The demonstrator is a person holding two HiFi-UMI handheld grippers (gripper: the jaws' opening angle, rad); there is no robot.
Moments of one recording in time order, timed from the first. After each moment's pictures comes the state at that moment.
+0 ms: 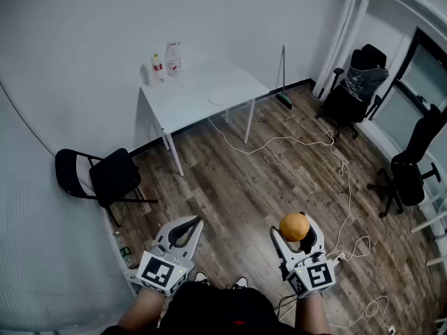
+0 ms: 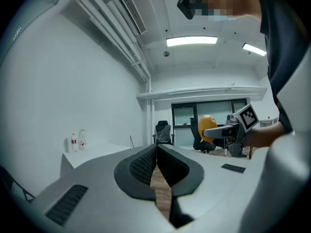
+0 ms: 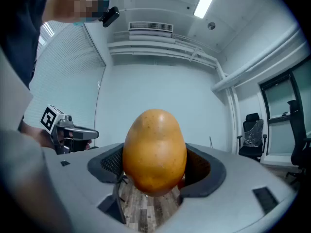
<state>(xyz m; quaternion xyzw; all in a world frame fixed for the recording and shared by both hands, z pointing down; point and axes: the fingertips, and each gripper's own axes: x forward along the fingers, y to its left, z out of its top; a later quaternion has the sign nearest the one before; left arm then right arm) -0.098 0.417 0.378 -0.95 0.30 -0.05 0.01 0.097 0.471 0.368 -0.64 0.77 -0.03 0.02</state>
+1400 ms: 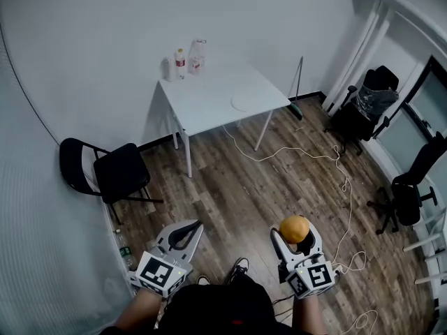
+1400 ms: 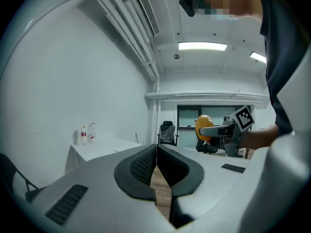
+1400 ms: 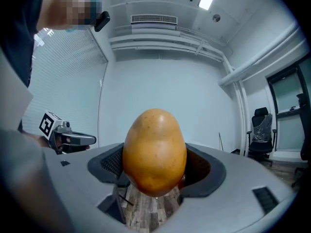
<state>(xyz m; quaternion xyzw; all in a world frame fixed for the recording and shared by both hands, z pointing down) -0.224 0.343 0.400 -0.95 0.31 -0.04 -0.03 -0.019 0.383 0.380 -0.61 0.79 -0.03 0.02</state>
